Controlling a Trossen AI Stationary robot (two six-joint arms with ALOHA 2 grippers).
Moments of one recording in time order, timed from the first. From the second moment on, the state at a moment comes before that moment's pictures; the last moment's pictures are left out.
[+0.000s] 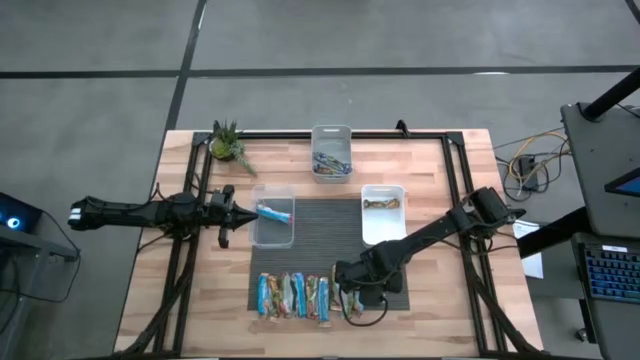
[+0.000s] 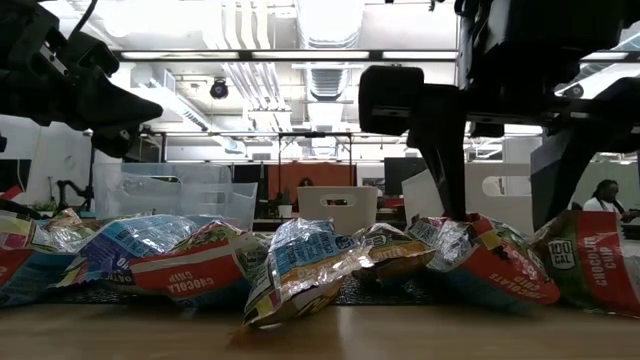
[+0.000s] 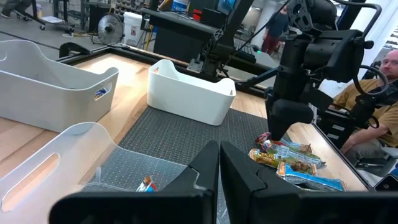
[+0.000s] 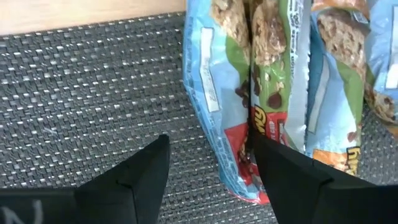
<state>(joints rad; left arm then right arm) -0.02 0.19 0.01 0.03 -0.07 -0.29 0.41 1.95 1.32 -0.73 -0.09 -0.98</state>
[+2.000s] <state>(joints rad) -0.02 0.19 0.01 0.03 -0.07 -0.29 0.41 1.96 1.29 -0.66 -0.13 -0.89</state>
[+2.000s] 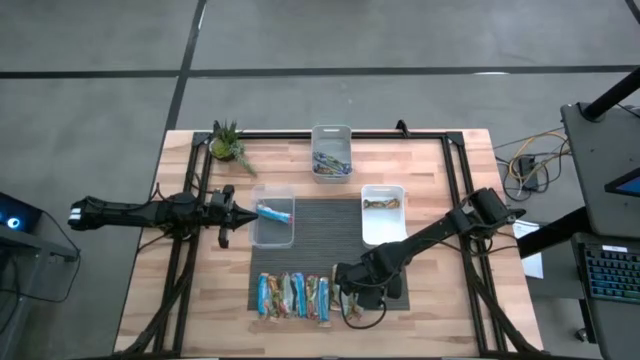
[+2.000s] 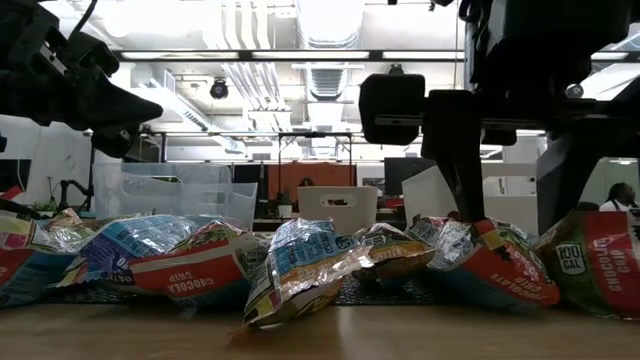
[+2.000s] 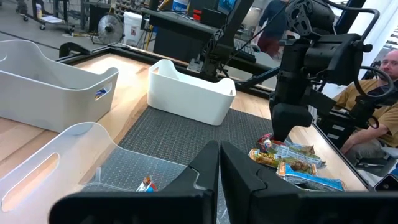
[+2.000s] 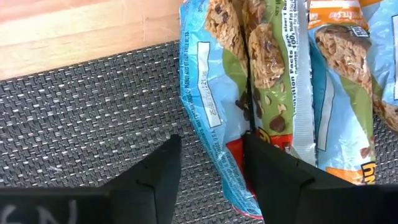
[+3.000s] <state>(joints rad) -0.02 0.19 0.01 0.03 -0.07 -0.29 0.41 1.96 1.28 -0.66 -0.14 -0.87</state>
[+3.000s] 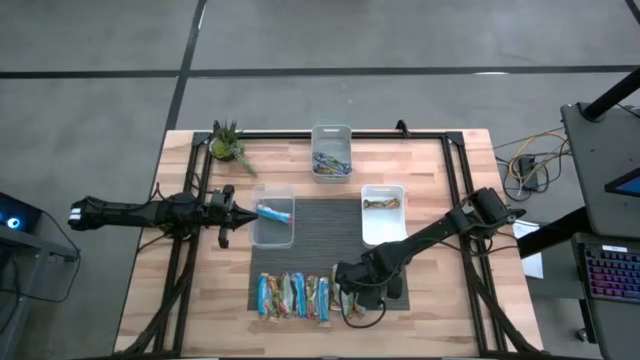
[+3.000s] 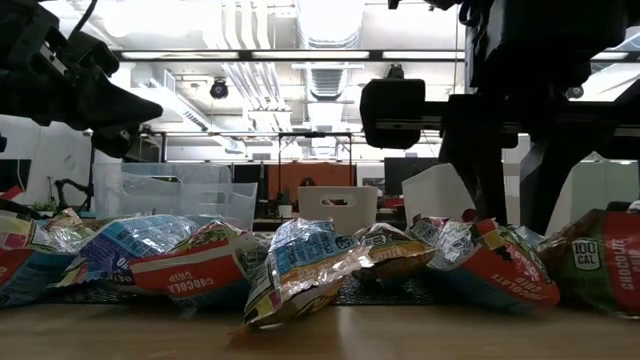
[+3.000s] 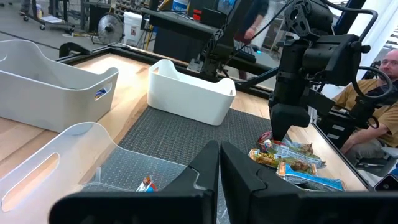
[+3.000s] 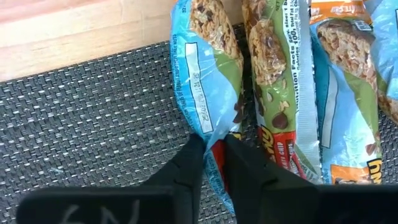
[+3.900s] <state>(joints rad) -0.02 0.19 0.01 0.03 -0.07 -0.29 0.33 1.64 1.28 -0.70 -0.13 -0.65</state>
